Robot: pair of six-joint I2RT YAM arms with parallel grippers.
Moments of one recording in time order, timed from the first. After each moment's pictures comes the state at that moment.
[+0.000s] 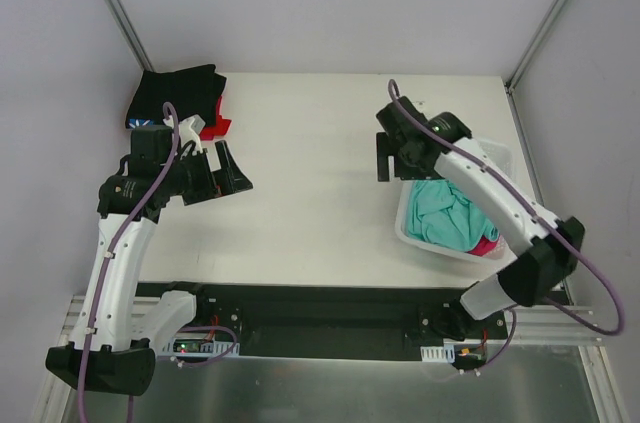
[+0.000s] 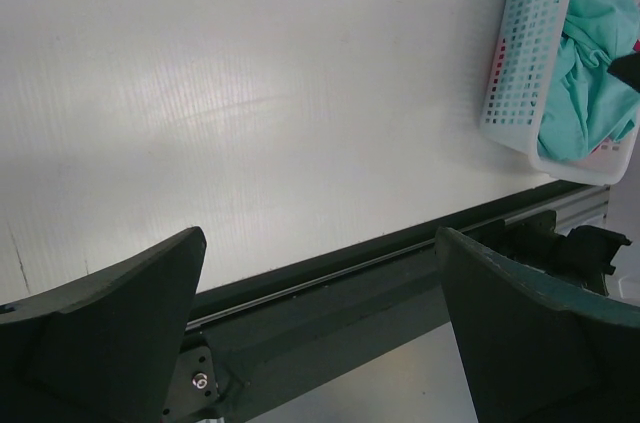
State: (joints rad) left arm -0.07 0.93 1.15 -1.02 0.46 -0.39; right arm 0.62 1.58 1.57 -1.26 0.43 0.51
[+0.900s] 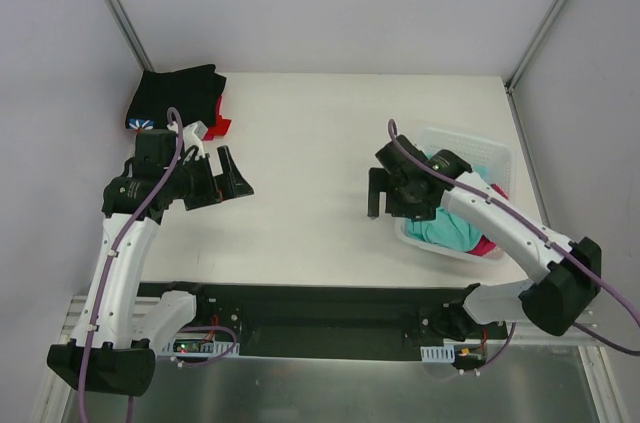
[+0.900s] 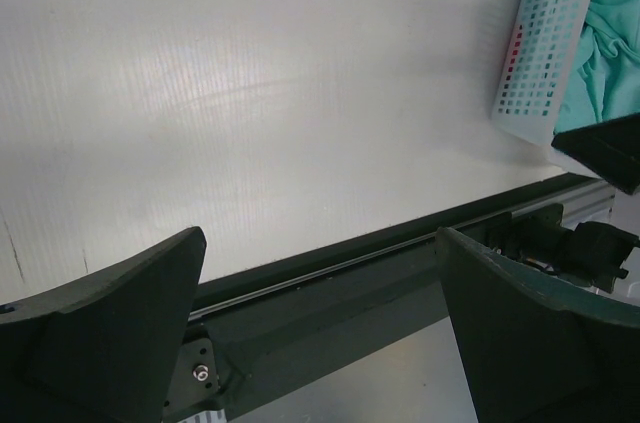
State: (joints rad) left arm -0.07 0.93 1.10 -1.02 0.46 -0.39; right arm 0.70 1.37 1.24 -1.12 0.18 0.69
